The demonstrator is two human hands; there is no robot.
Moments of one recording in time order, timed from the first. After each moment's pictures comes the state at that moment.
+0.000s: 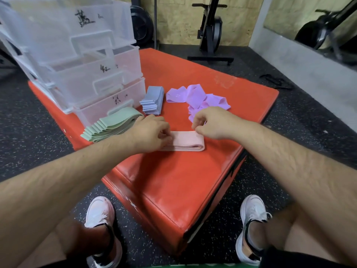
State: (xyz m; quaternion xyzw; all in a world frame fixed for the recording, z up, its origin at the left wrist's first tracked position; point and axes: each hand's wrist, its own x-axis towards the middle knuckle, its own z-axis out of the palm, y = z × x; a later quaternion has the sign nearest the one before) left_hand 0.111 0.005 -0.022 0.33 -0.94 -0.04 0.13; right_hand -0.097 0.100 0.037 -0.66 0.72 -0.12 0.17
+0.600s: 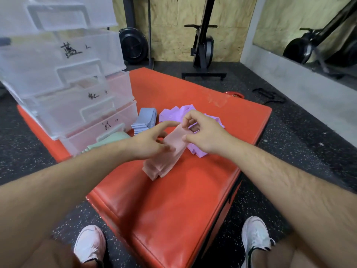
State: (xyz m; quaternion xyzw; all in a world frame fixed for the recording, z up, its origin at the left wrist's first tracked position) left_hand 0.080 -0.022 0.014 0.33 -0.85 -0.40 0.12; right_hand -0.112 0.064 0.030 -0.63 0.63 -0.39 0.24
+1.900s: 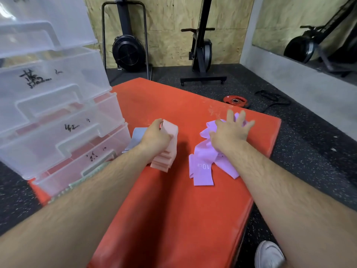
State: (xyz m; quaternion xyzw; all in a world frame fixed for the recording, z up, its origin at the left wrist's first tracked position) left_hand -0.006 -0.097 0.020 0.52 -0.71 -0.40 0.26; right_hand -0.205 -0.035 0.009 -0.44 0.90 0.03 -0.06
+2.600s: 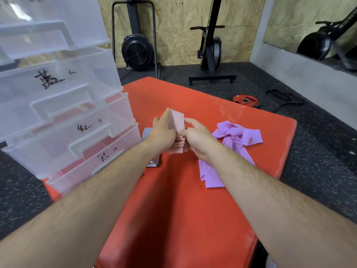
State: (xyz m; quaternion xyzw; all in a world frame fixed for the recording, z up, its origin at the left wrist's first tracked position) left_hand 0.001 -0.119 0.021 0.49 -0.71 -0.42 0.28; right_hand -0.115 -0.085 -0.005 -0.35 0.61 -0.54 0.46
